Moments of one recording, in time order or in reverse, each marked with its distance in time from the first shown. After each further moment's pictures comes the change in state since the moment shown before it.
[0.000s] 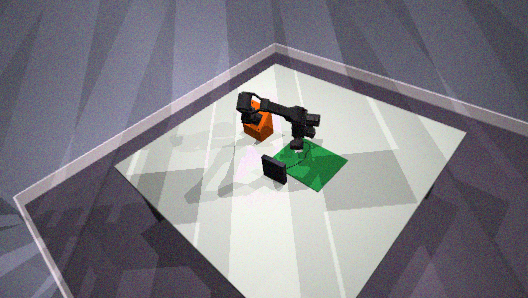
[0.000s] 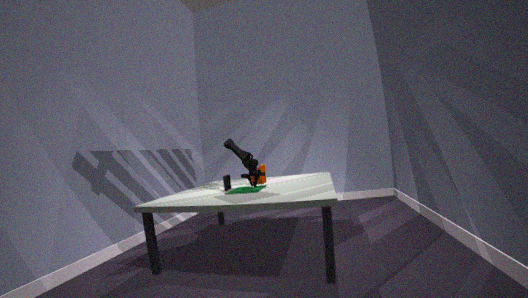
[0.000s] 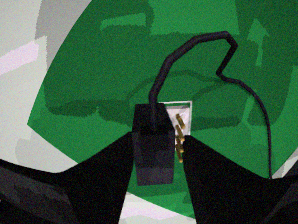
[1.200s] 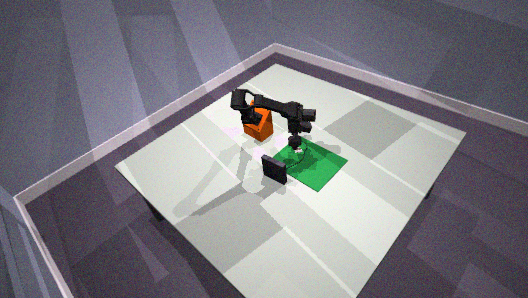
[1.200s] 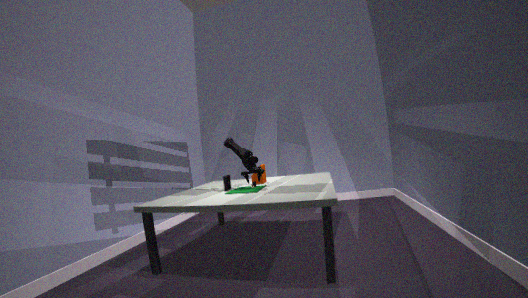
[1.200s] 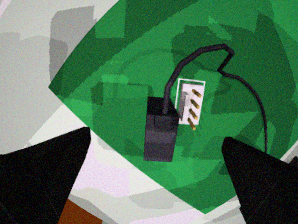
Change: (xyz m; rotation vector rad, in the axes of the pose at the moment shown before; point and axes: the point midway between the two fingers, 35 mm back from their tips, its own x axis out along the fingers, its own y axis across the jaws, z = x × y) arm -0.019 0.009 -0.017 -0.121 -0.020 0.033
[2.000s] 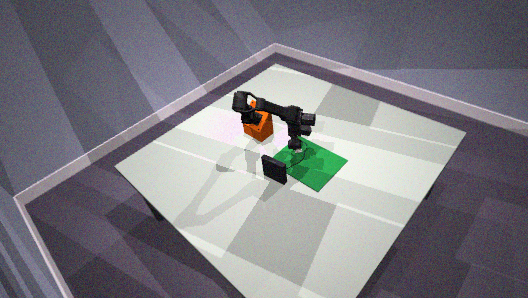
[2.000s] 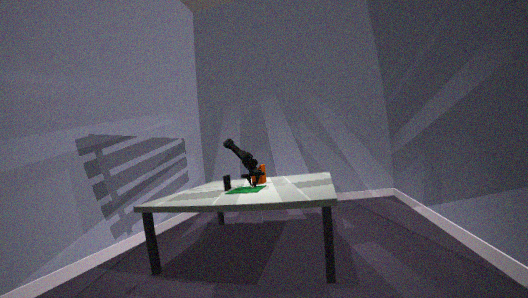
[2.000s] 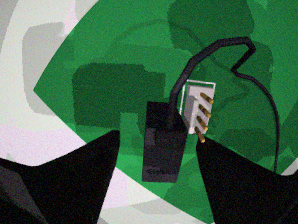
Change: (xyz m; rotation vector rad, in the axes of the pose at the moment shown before) arm 0.021 0.000 -0.002 0.001 0.005 -0.004
